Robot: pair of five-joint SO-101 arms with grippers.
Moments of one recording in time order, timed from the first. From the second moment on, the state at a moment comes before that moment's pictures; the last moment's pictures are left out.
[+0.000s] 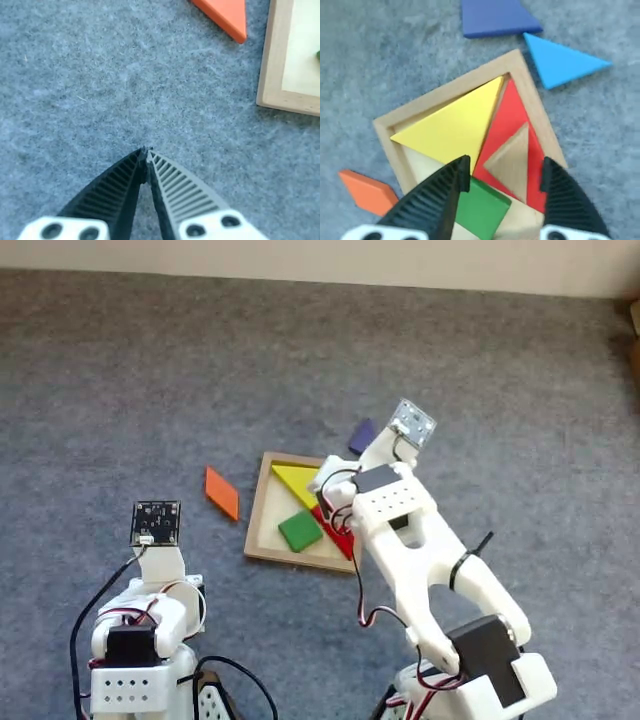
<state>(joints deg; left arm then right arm) -8.3 -101.8 96.0 76.4 5.5 -31.0 -7.2 34.9 44.1 -54.3</state>
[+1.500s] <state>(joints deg) -8.3 -101.8 96.0 76.4 5.5 -25.5 0.6 30.4 42.7 -38.0</state>
